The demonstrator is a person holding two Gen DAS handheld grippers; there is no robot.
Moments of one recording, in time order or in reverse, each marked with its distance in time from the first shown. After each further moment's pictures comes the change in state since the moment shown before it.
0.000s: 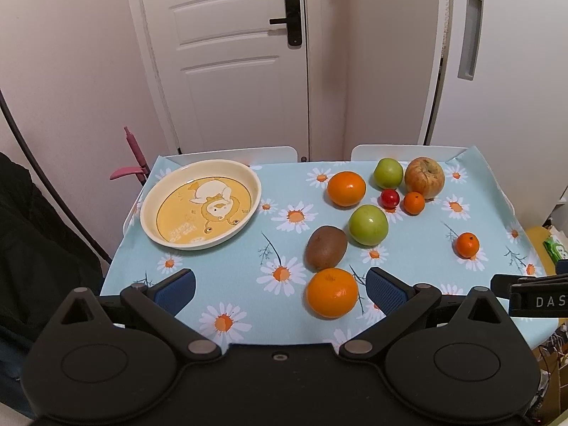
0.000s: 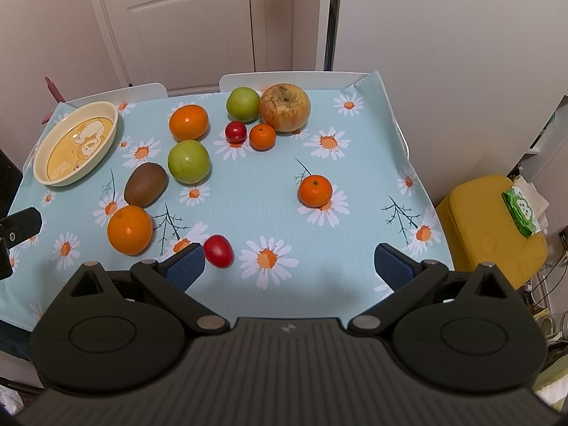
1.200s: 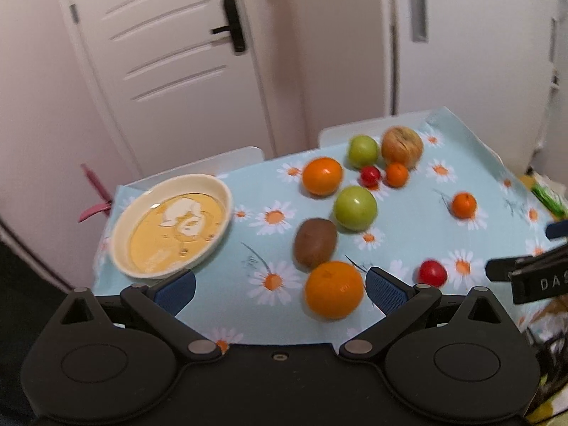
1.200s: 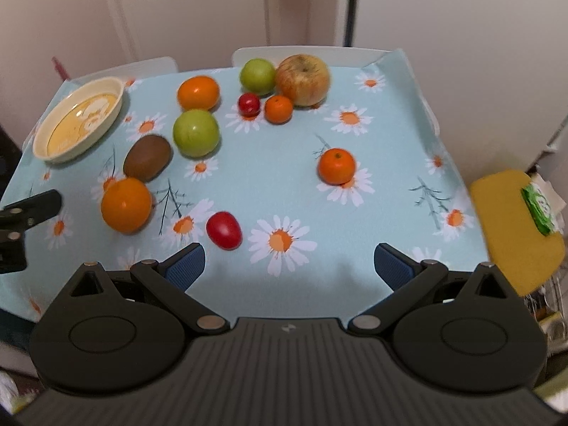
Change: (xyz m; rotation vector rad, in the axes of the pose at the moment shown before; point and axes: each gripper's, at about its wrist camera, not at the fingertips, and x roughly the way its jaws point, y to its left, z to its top) left arm 0.043 -0.007 -0.021 0.232 -0.042 -0.089; right arm 0.043 0.006 -0.027 -0.044 0.011 0.066
